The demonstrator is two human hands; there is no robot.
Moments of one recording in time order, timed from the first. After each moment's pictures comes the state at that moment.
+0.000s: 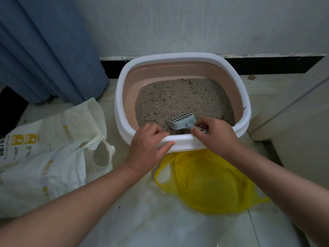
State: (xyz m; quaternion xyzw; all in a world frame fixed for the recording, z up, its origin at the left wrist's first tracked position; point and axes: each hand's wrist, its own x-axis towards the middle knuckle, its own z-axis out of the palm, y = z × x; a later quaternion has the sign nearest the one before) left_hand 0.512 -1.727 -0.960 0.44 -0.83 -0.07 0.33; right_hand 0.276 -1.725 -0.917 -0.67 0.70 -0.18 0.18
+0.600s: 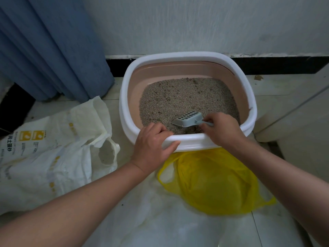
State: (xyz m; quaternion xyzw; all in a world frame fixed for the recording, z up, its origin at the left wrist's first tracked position) left_hand 0.508 -1.725 -0.960 0.47 -0.82 -0.06 0.33; right_hand 0.273 -1.744 -0.914 -0.66 0.73 -0.12 0.16
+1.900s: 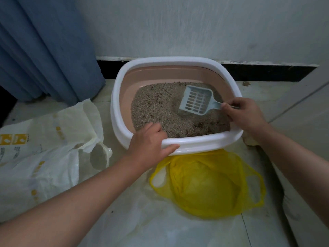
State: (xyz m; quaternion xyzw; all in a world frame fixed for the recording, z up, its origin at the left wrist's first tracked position) left_hand 0.498 -1.739 -0.953 0.46 -0.84 -0.05 0.28; right_hand 0.208 -1.760 -0.870 -0.54 0.74 -0.31 0.25
